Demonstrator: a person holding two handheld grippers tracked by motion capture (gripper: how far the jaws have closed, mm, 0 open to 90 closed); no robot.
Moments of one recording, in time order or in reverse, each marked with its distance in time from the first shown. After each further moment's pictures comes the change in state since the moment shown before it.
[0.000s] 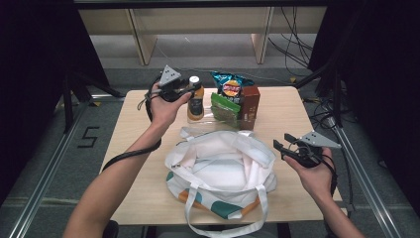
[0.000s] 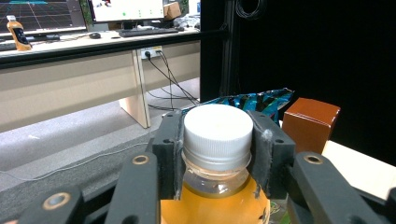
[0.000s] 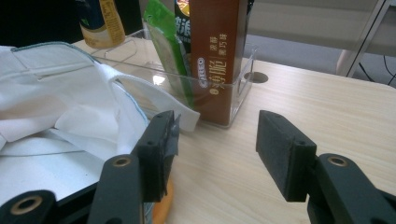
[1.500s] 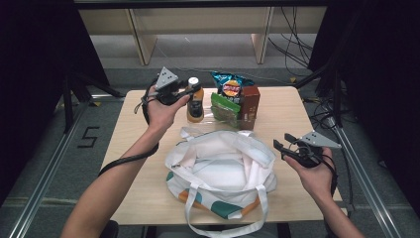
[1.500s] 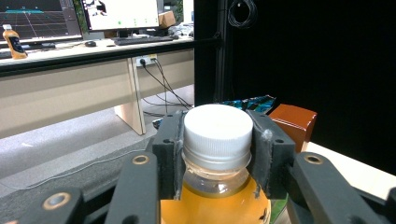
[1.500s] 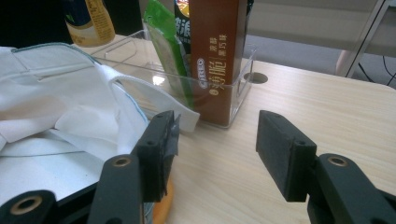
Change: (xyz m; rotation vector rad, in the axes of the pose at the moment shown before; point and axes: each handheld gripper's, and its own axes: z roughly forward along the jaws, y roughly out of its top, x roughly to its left) left arm -0.009 0.004 -0.017 -0.030 -0.022 0.006; right arm -0.002 0.002 -0.001 0.017 0.023 -0.011
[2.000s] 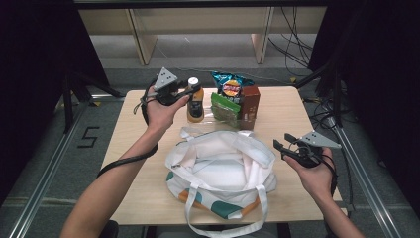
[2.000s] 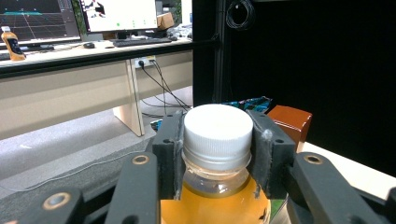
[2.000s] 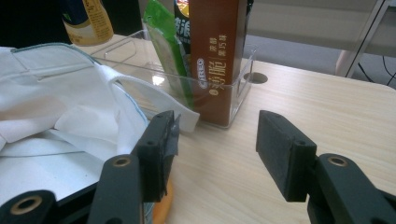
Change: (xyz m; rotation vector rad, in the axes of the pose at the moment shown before) left arm -0.002 0.001 -0.004 -0.007 -0.007 0.002; right arm 0.000 0.000 0.000 0.000 -0.002 0.000
